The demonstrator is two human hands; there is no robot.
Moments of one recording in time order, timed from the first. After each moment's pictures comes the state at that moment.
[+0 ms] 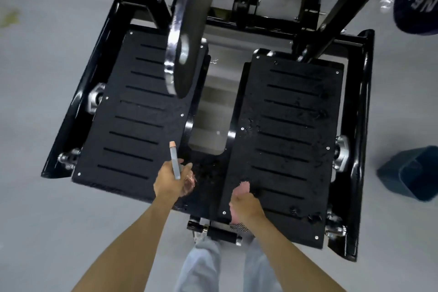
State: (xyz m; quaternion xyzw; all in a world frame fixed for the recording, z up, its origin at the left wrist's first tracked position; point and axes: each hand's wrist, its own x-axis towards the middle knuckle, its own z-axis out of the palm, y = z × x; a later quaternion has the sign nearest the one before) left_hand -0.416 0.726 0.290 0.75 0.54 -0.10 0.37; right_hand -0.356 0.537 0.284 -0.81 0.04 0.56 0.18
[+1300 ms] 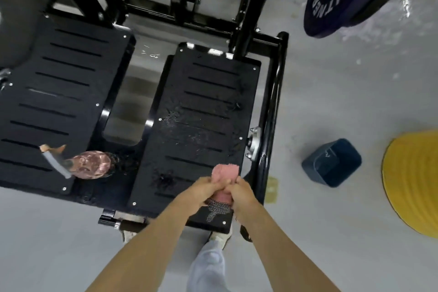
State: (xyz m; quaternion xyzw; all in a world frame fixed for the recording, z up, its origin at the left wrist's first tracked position) left_hand -0.291 0.428 0.299 0.49 0.42 -0.36 0.68; right_hand -0.248 0.326 0.317 -0.69 0.30 0.46 0.46
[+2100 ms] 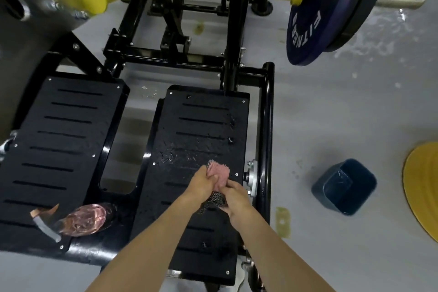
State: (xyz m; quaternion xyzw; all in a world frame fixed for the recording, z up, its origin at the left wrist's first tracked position) left_hand -0.174 0.455 0.309 0.72 0.38 -0.22 0.54; right_hand -0.160 0.353 0.310 -0.62 0.32 0.43 0.57
